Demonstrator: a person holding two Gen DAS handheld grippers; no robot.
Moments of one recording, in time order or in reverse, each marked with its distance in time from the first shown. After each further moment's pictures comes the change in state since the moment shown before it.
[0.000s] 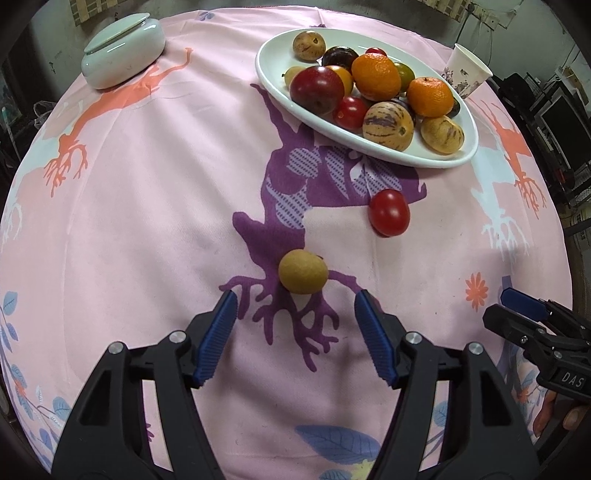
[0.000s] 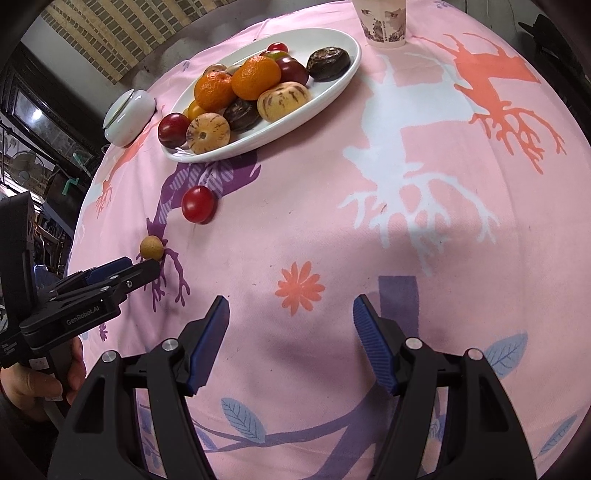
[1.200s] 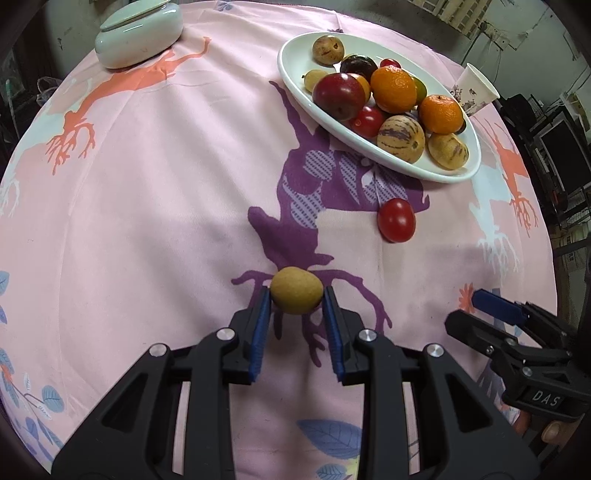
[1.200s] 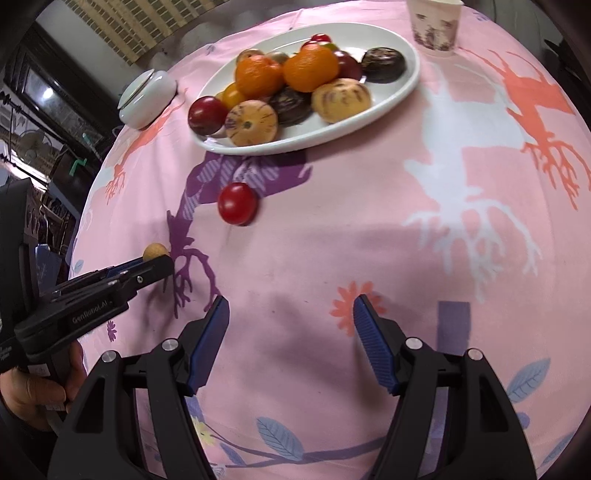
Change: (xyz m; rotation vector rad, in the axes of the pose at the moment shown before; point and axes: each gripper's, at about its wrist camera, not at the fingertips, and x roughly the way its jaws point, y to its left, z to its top) left arm -0.010 0.022 -0.009 -0.077 0.001 -0.052; right arm 0.019 0.043 0.014 -0.091 0.038 0.016
